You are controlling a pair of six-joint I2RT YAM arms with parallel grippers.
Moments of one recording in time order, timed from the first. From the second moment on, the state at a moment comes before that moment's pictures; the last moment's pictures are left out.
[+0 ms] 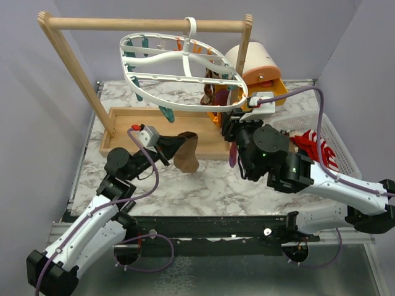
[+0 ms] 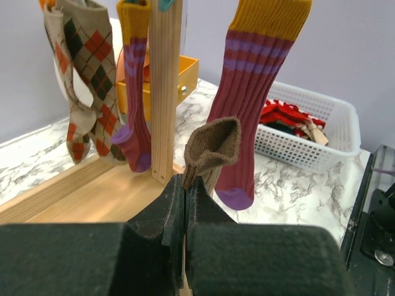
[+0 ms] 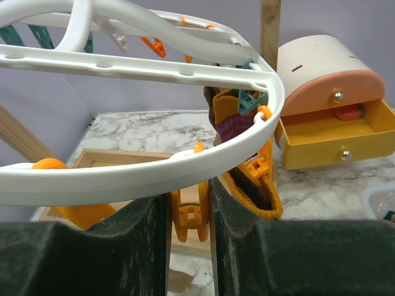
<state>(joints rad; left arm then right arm) -0.52 0.68 0.54 0.32 0.39 -0.16 1.30 1.22 1.42 -0.12 1.12 0.10</state>
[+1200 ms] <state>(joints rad) -0.52 0.89 0.70 0.54 0.74 -0.31 1.30 1.13 1.39 -0.16 0.79 0.16</state>
